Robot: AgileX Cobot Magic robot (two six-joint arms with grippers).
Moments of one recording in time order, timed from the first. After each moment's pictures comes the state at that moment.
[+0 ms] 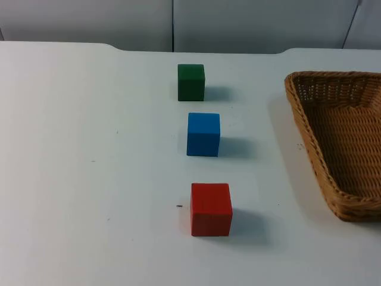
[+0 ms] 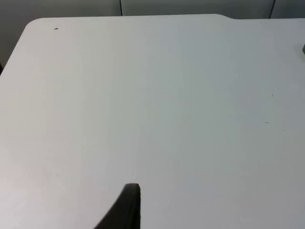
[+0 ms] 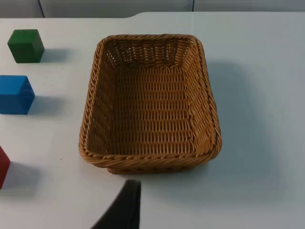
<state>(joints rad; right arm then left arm) 0.00 0.00 -0.52 -0.01 1.09 -0.02 0.04 0.00 -0.52 -0.02 1.09 0.03</state>
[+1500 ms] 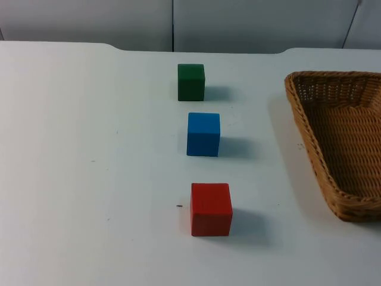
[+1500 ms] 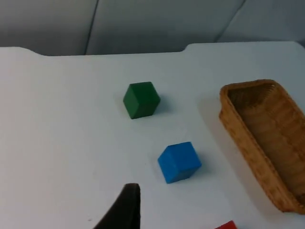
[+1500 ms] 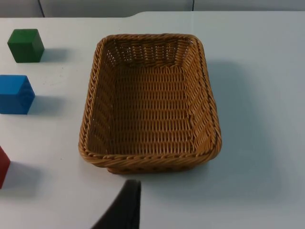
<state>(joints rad) 0.00 0.00 -0.52 -0.01 1.09 -0.02 0.04 1.03 -0.87 -0.96 0.77 0.74</state>
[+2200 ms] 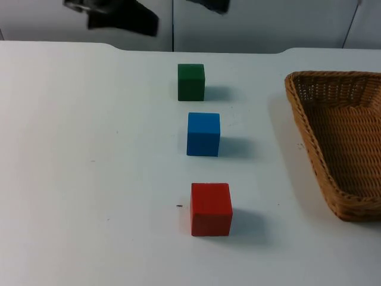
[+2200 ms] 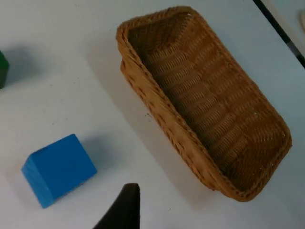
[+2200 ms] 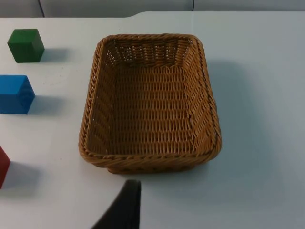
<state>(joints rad) 0.00 0.00 -0.52 -0.01 1.09 -0.02 -0.42 1.68 -1.16 -1.16 0.62 0.87</state>
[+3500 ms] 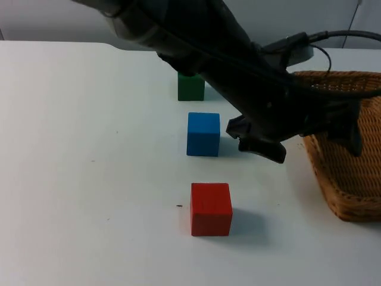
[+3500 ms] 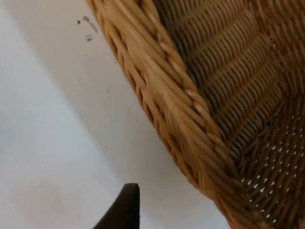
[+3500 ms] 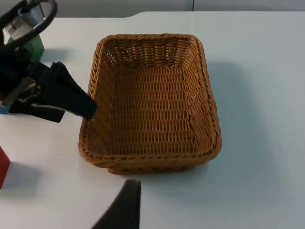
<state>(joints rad) 0.00 0.00 -0.52 -0.01 1.09 -0.02 -0.72 2.32 -1.67 -1.00 0.62 0.48</state>
